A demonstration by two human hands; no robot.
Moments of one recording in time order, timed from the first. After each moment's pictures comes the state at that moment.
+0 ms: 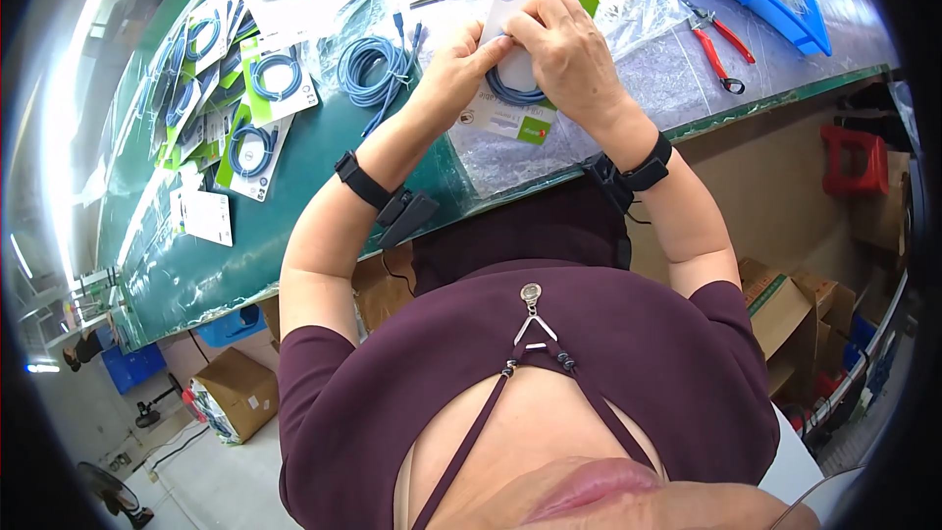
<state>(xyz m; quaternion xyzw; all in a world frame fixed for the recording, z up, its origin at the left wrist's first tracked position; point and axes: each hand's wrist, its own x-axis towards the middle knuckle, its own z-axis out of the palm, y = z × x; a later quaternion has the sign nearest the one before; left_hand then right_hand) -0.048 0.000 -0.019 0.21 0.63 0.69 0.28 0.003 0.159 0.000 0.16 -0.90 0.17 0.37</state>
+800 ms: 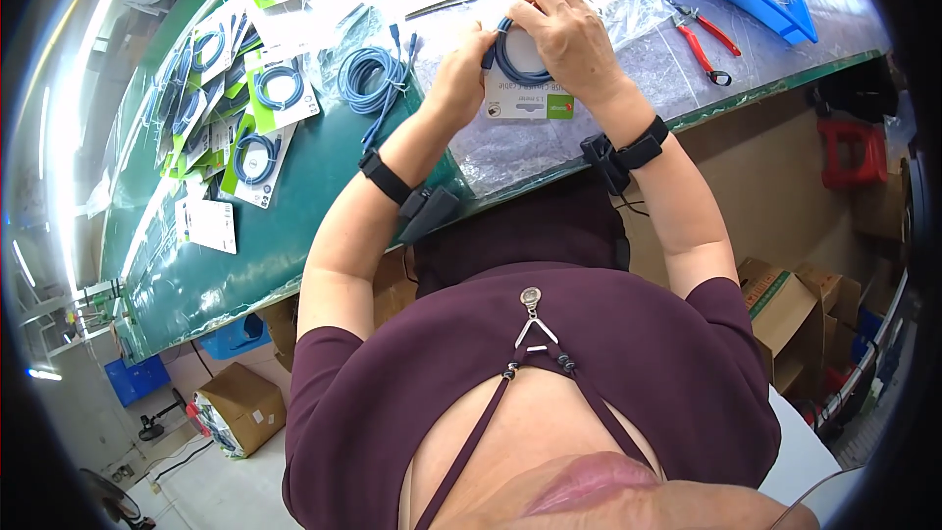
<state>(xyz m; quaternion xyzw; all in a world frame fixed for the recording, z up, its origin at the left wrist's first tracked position) -0.041 0.015 -0.028 0.26 0.68 0.68 0.10 -0.009 0.177 0.002 0.17 -0.89 0.11 0.42</state>
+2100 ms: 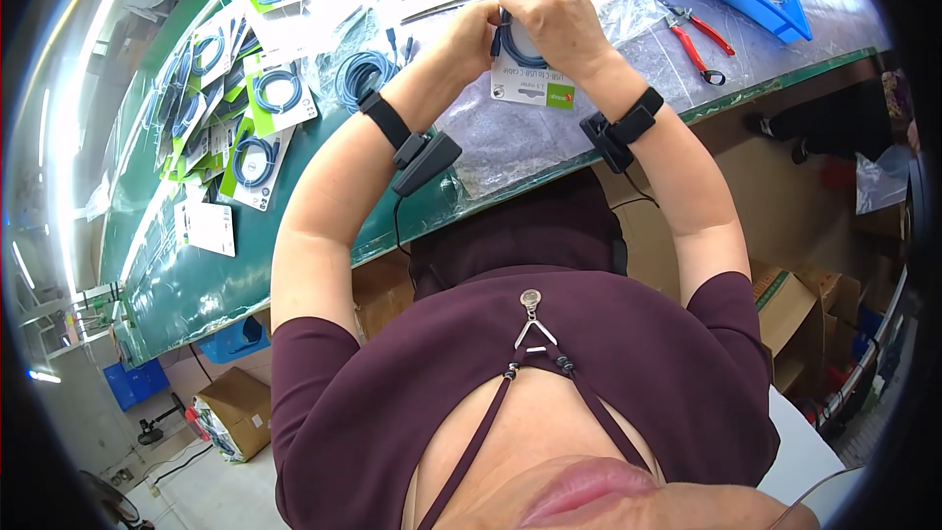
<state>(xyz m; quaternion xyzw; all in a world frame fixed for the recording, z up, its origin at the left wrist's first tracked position) -0.094 0.053 -0.018 0.03 0.55 0.74 0.39 -0.028 0.184 0.010 0.16 -0.91 0.03 0.37</state>
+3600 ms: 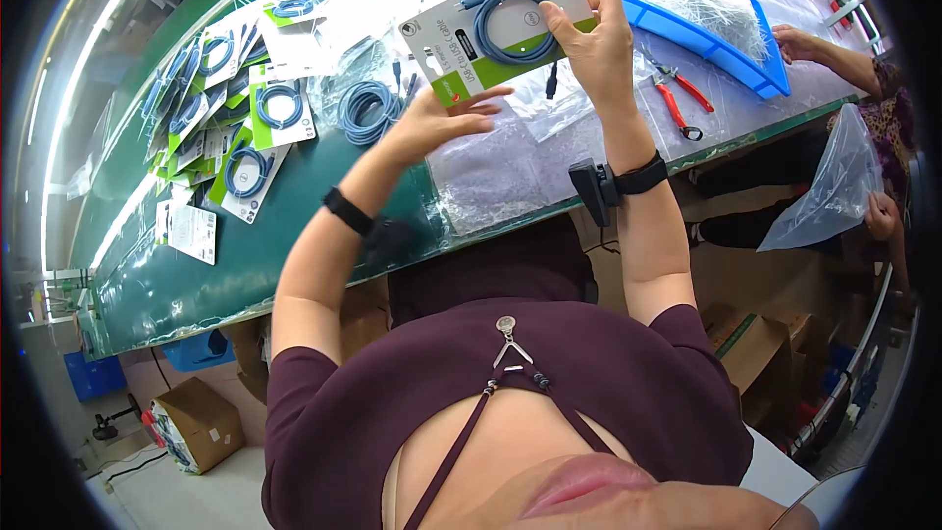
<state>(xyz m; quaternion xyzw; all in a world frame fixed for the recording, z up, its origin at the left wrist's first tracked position) -0.059 -0.018 -0.005 0.32 0.55 0.71 0.31 -0.026 0.201 0.046 0.03 -0.79 0.46 0.40</state>
